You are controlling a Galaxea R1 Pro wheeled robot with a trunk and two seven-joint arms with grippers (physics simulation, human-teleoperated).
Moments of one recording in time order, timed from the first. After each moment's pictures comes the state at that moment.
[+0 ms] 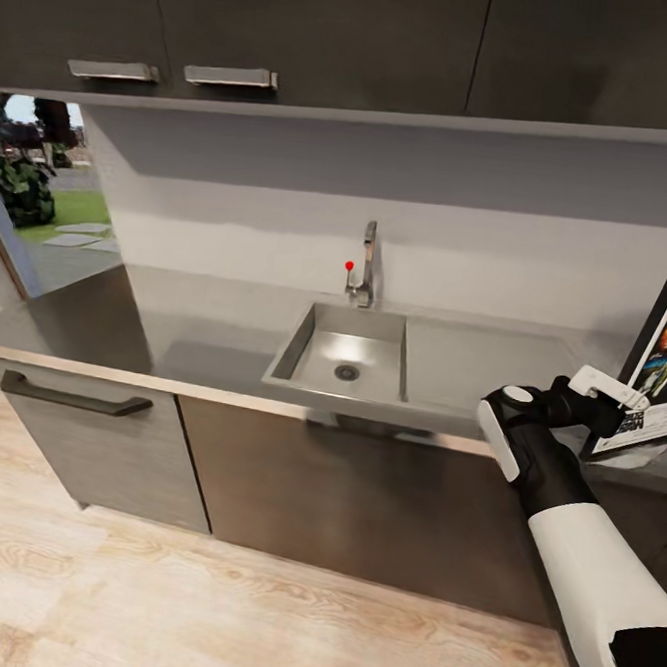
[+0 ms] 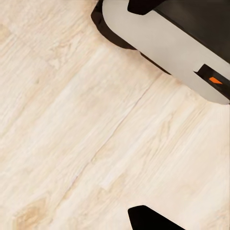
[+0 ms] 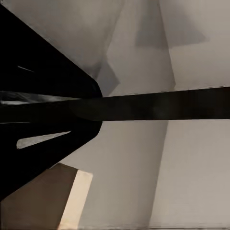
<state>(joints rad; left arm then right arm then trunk) 0.10 0.16 0.60 -0.32 0.01 -0.09 -0.12 -0.94 -0.16 0.19 -1.02 -0.27 0.26 -1.36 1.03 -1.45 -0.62</state>
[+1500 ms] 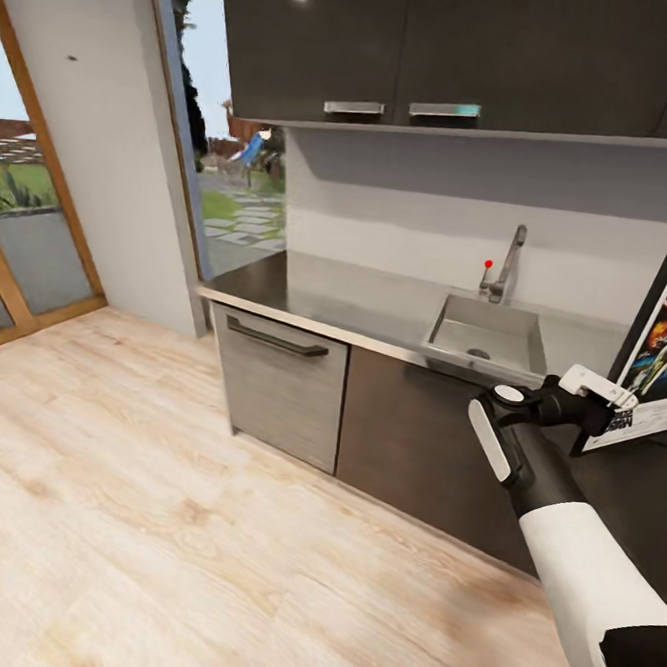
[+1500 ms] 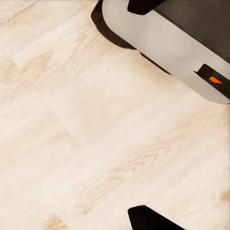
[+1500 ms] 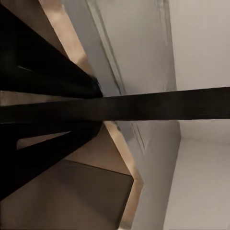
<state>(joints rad) 0.10 0.16 0.60 -0.32 0.01 -0.09 -0.12 -0.94 -0.13 0.19 -1.02 -0.26 0.26 -1.36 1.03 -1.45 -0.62</state>
